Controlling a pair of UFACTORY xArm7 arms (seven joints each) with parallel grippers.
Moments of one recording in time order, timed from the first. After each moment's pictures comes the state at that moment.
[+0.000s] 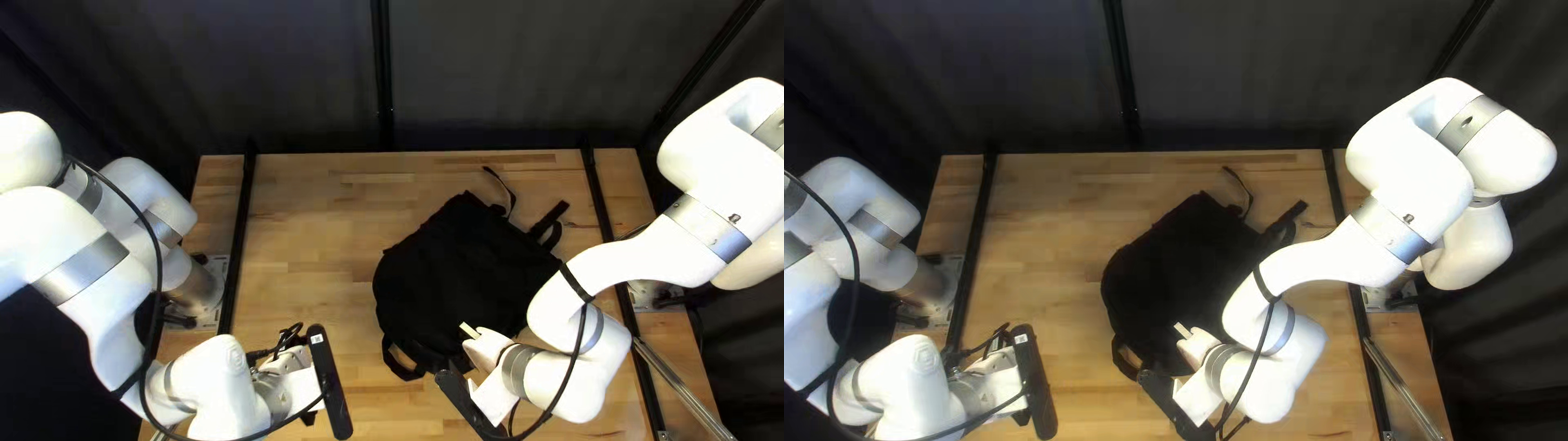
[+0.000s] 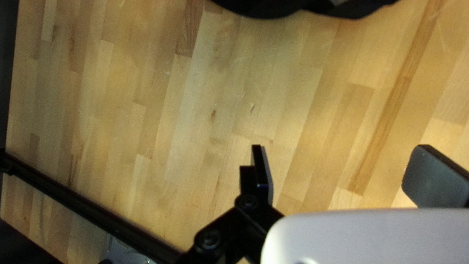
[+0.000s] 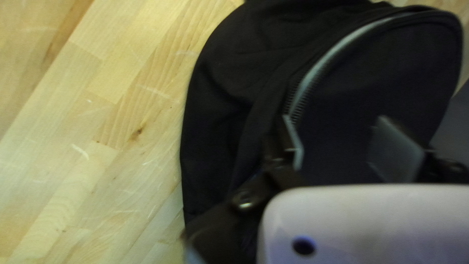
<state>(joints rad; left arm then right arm) -0.62 -0.13 -0.26 0.75 0.49 1.15 -1.32 0.04 0.19 0.59 1.09 -0.79 0.99 0.33</state>
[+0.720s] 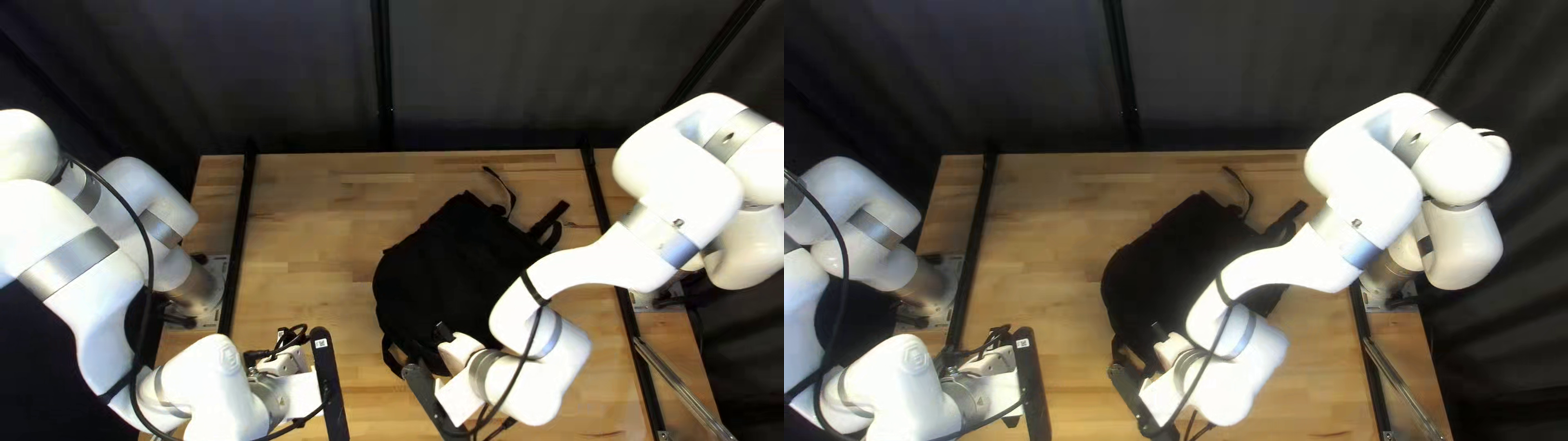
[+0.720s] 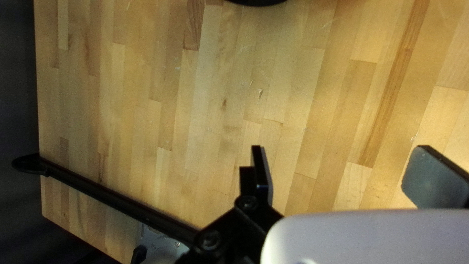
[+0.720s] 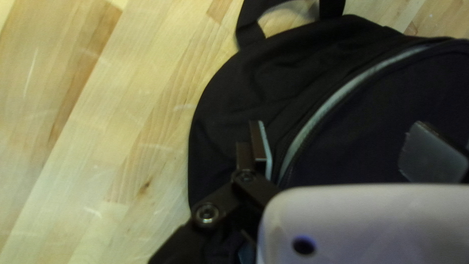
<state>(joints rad) -0.63 -0.13 -0.25 0.78 0.45 1.19 -1.20 0.06 0.39 0.54 1.25 -0.82 1.01 0.42</state>
